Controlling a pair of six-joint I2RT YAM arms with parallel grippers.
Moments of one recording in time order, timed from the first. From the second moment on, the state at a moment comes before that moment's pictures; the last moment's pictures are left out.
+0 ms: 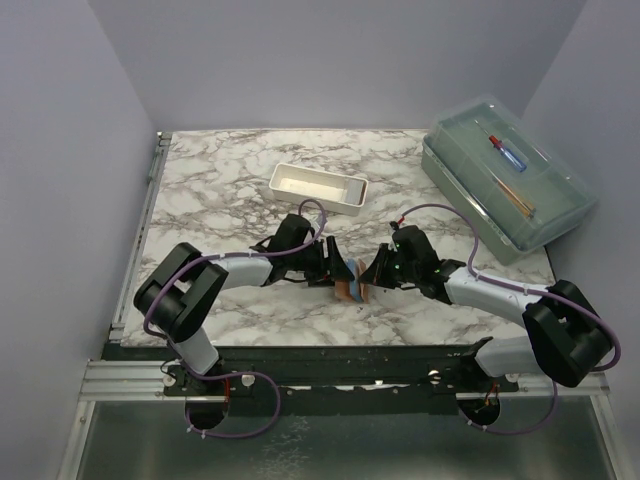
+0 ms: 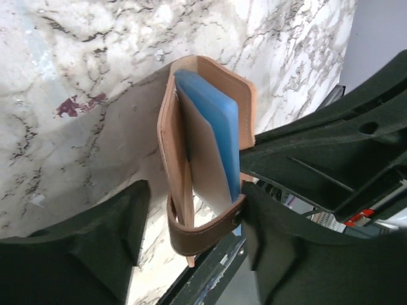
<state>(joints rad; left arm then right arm) -0.64 1.65 0.73 0.22 0.55 -0.88 0.64 1.34 0.57 0.02 -0.17 0.78</state>
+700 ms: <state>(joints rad) -0.64 1.64 0.73 0.21 0.54 -0.88 0.65 1.28 0.69 -0.30 0.01 0.73</state>
